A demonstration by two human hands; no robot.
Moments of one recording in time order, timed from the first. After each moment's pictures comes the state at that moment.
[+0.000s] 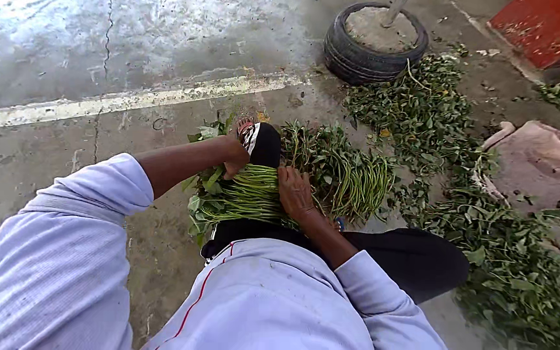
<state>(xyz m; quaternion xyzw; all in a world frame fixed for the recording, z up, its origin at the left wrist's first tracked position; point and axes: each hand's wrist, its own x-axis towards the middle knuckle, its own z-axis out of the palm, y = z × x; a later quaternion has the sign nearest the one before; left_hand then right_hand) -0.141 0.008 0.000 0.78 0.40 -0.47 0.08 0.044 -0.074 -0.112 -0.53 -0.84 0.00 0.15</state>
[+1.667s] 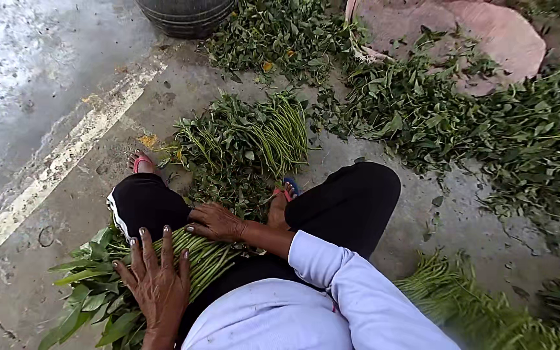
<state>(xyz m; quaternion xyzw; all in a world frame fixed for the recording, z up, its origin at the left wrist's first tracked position) -0.131 -0.105 -0.111 0.82 0.56 0.11 -0.03 0.073 -0.052 -0.168 -0.45 -0.75 0.37 0.30</state>
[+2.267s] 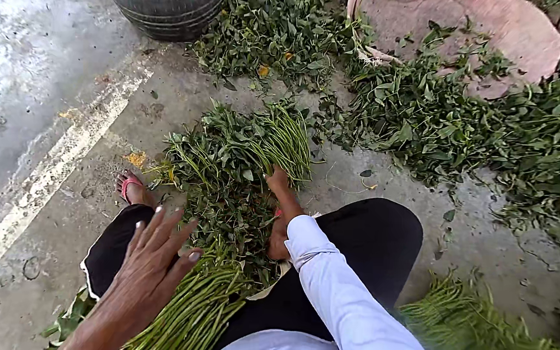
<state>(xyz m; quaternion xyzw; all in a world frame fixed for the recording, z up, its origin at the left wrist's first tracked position) -0.051 0.036 -0.021 0.89 0.35 0.00 0.28 0.275 0.037 -0.319 -0.86 -0.25 0.39 0.23</state>
